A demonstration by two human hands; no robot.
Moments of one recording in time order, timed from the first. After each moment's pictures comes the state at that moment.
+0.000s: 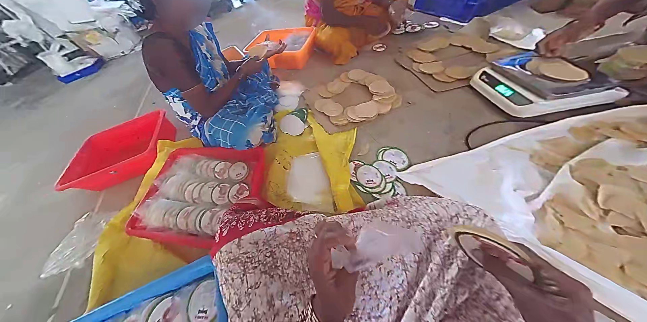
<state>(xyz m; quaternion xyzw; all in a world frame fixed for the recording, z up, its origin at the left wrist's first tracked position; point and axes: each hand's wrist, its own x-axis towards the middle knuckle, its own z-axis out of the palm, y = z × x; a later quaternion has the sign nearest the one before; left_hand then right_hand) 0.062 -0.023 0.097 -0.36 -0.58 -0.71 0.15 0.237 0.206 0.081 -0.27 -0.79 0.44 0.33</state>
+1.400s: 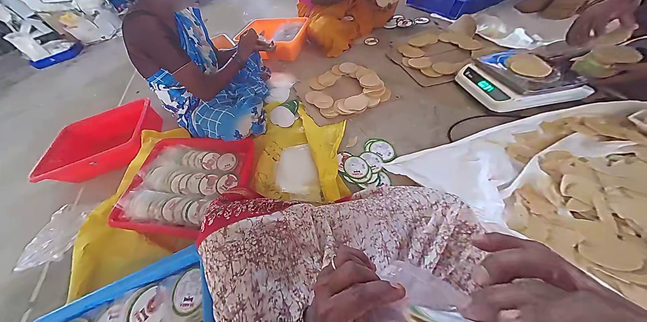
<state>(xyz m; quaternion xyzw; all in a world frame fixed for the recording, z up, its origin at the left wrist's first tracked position) 0.097 -0.032 0.128 -0.53 -0.55 -0.63 0.11 0.221 0.166 0.236 0.15 -0.81 0.51 0.25</state>
